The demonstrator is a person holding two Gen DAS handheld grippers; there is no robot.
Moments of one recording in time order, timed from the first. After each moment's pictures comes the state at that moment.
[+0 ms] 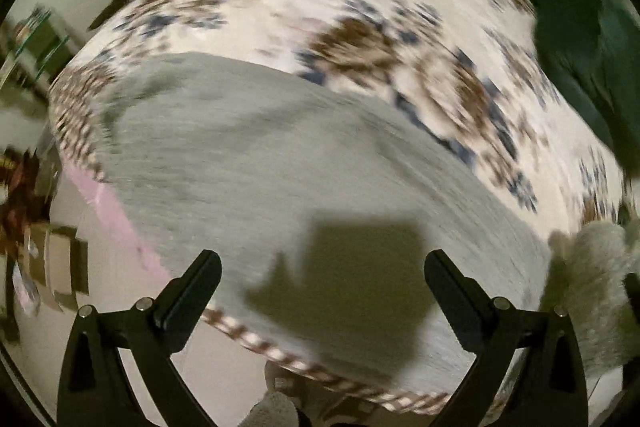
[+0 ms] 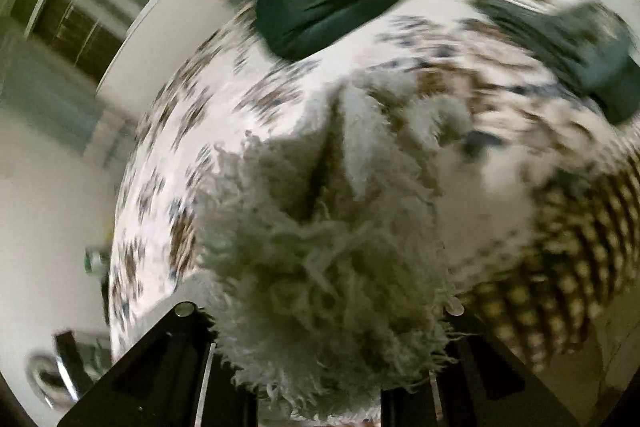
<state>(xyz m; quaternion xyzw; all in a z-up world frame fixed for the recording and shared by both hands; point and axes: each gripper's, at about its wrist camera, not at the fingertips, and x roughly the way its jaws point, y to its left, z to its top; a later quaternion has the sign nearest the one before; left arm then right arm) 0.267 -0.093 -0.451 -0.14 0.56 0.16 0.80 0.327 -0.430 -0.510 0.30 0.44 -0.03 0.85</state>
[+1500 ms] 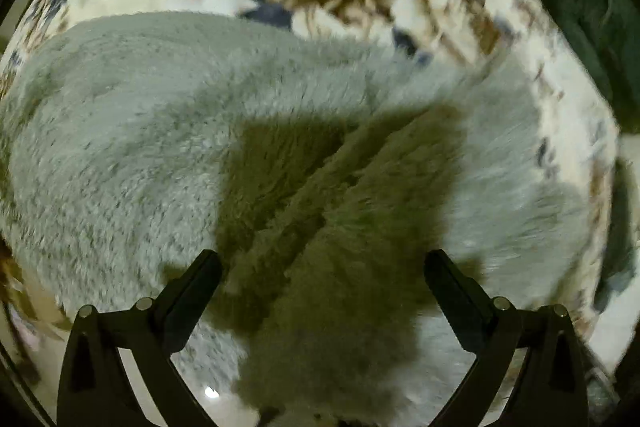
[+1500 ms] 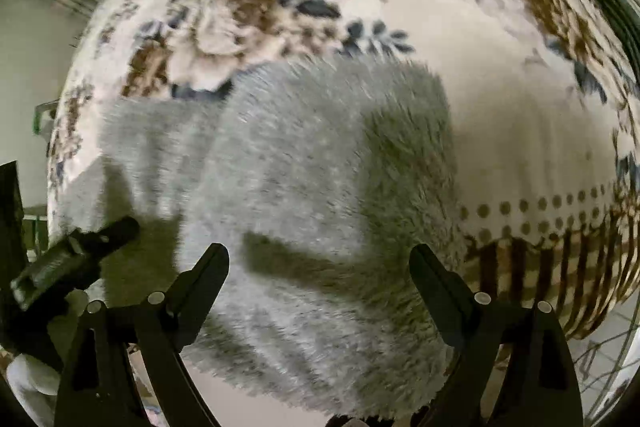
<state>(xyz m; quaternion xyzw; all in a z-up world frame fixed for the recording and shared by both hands) 0.354 -0.079 -0.549 -0.12 0.67 0.04 0.73 0.336 -0.329 -0.597 0.17 0.65 0.01 0.74</state>
